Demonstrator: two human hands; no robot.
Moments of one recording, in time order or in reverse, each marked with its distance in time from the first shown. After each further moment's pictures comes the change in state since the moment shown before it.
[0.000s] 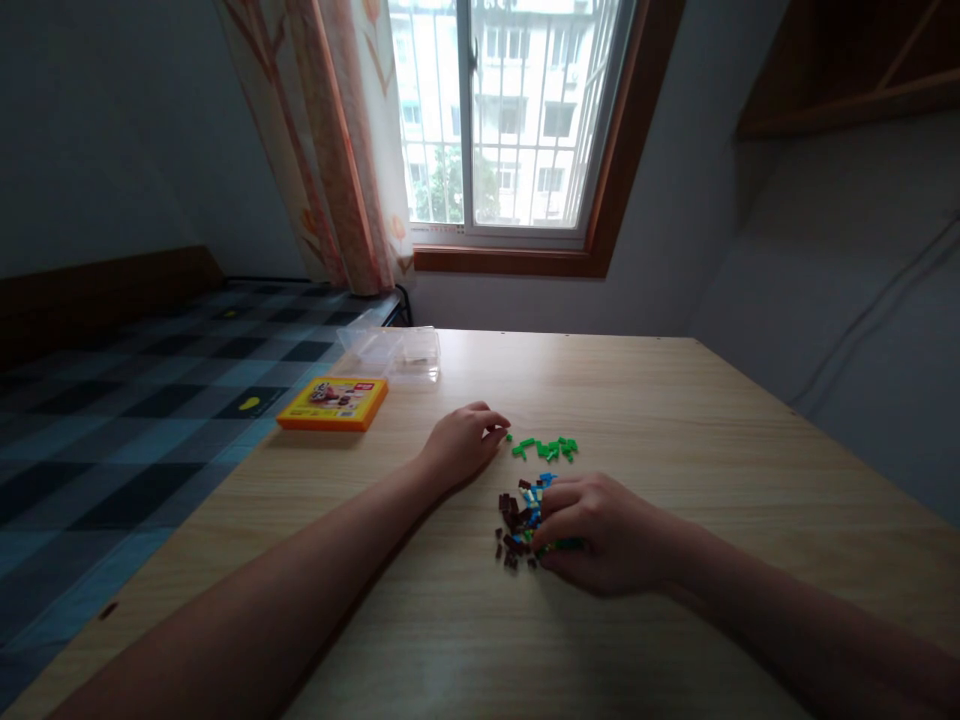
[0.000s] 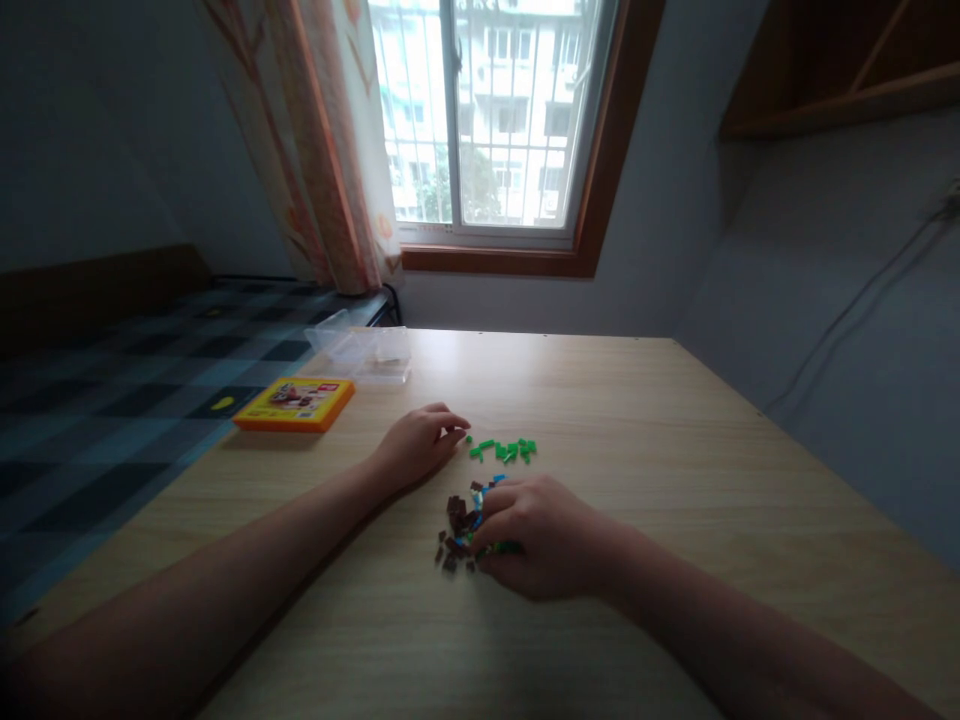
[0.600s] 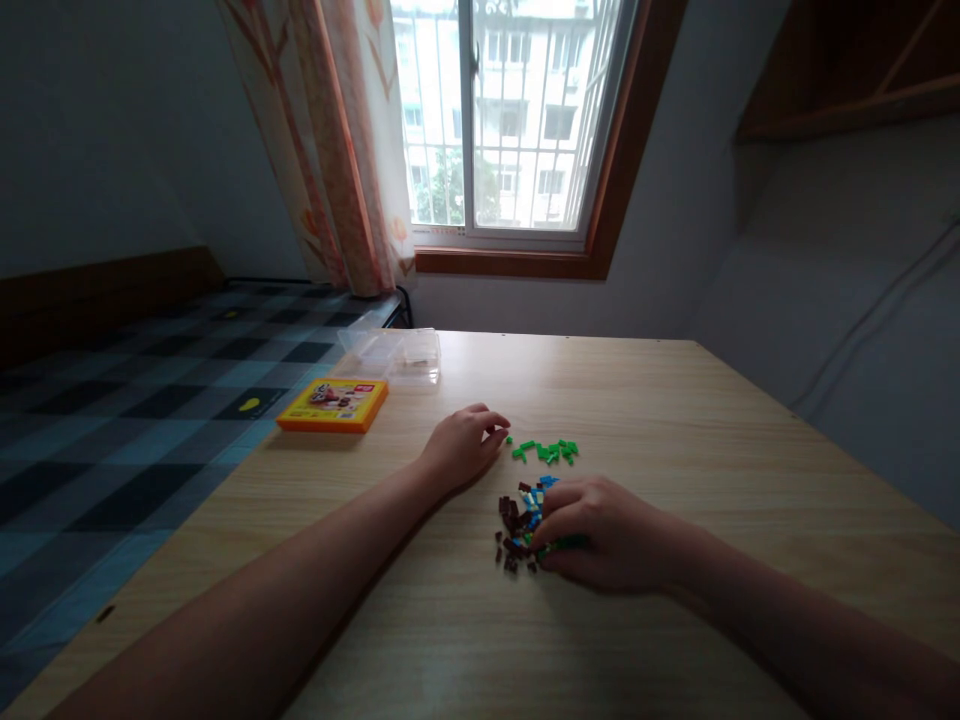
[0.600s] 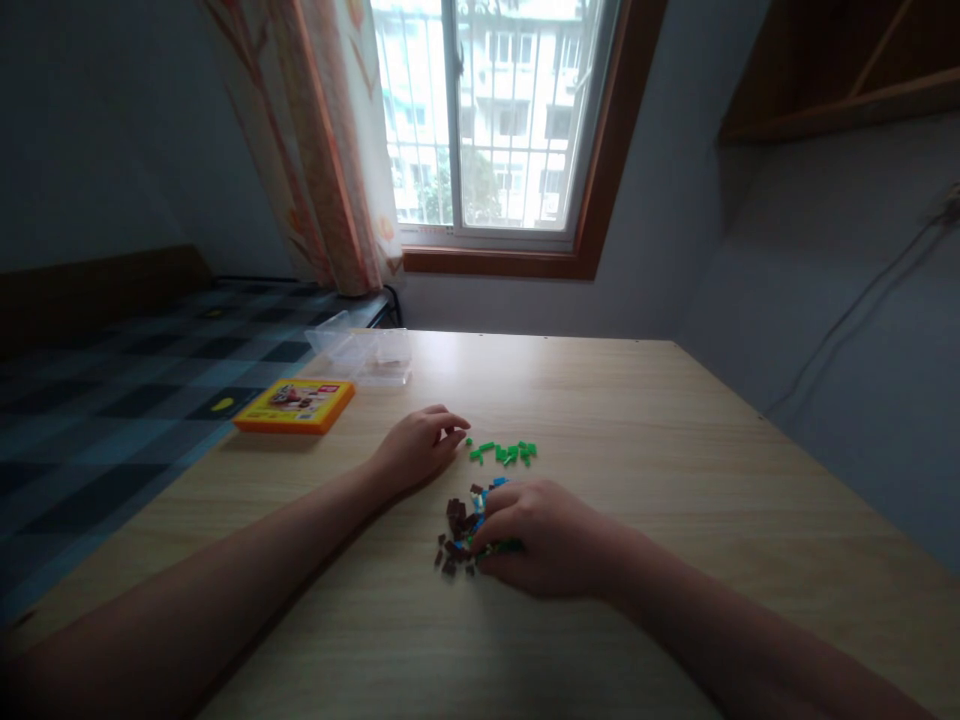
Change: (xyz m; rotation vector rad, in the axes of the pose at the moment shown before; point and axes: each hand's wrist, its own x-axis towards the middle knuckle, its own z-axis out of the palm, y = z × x) left_hand -0.001 0.001 0.000 -0.019 0.025 -0.011; right_hand 0.000 0.003 -0.002 0.058 -0.023 0.060
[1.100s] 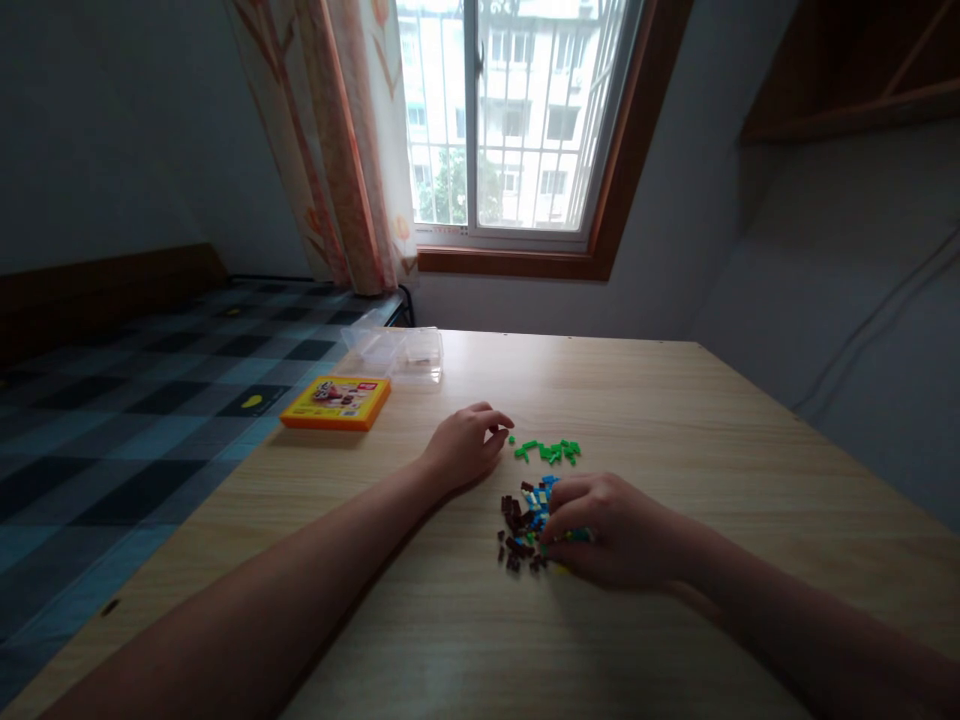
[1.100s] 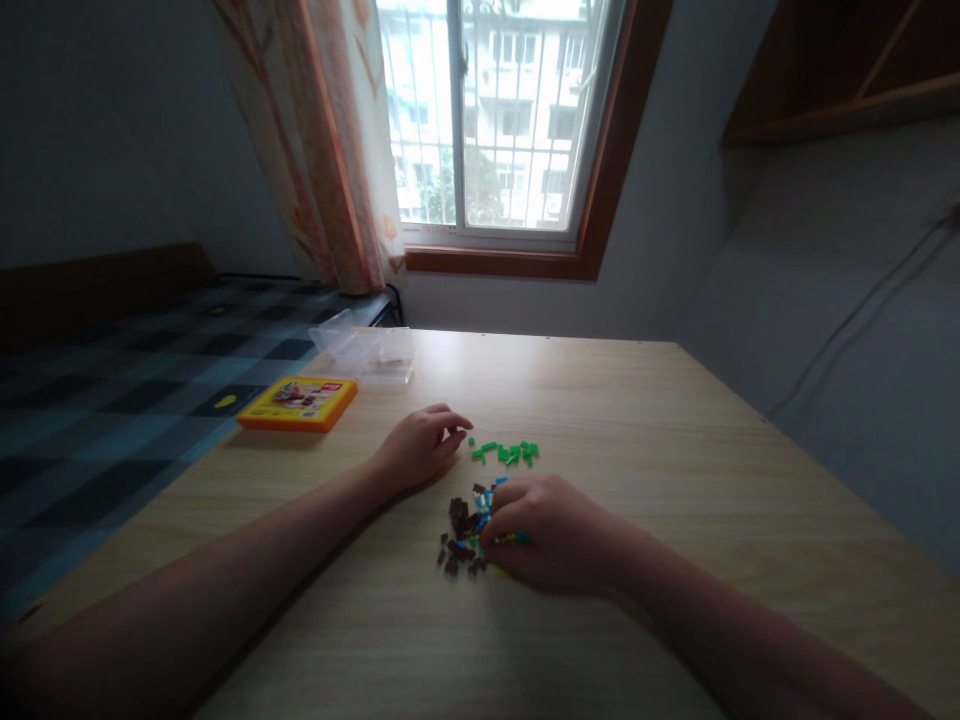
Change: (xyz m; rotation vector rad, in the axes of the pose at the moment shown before) left_hand -0.003 0.004 -0.004 -0.047 0.012 0.025; right_hand -0.002 0.001 -0.004 -0.014 0.043 0.006
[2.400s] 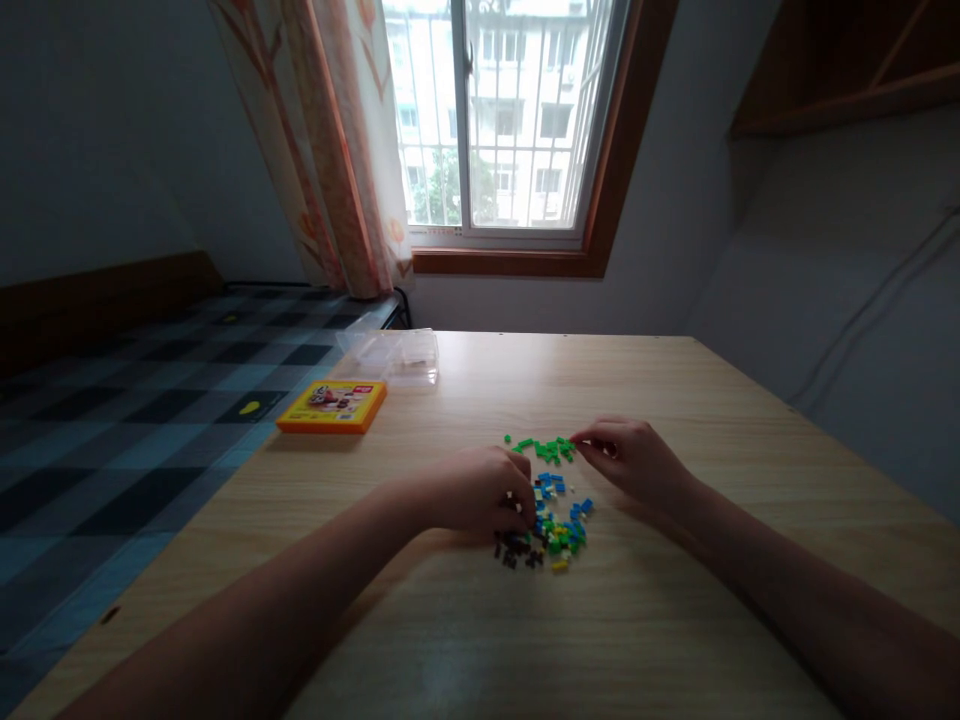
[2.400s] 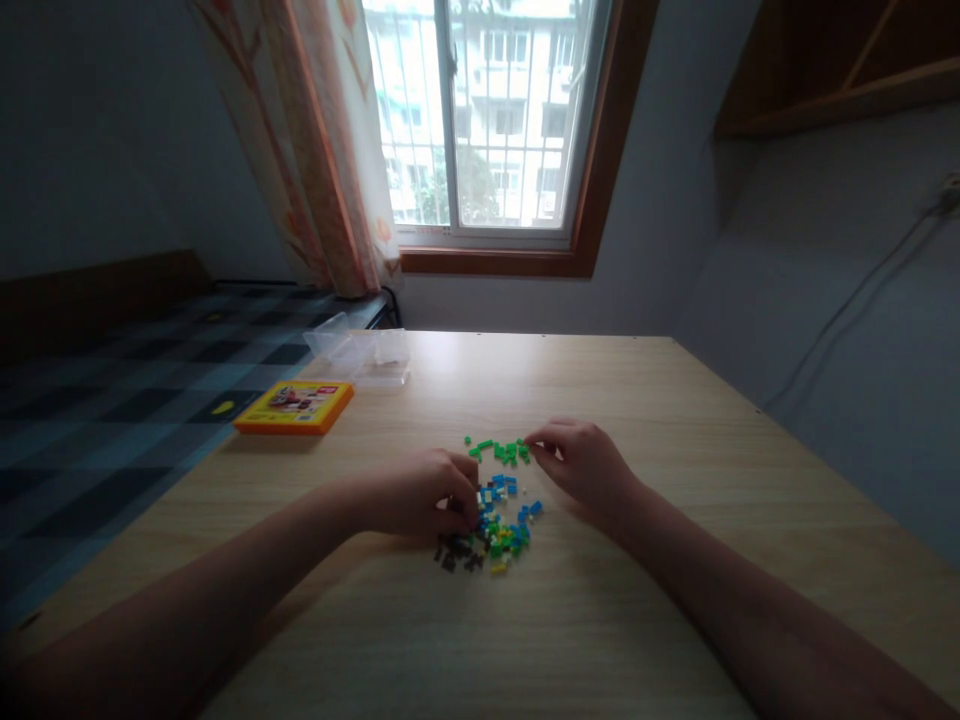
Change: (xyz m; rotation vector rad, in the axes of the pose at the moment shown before) left_hand -0.014 0.046 -0.033 -0.180 -0.584 0.453; right_hand -0.010 0.055 -0.022 -0.210 0.420 0.348
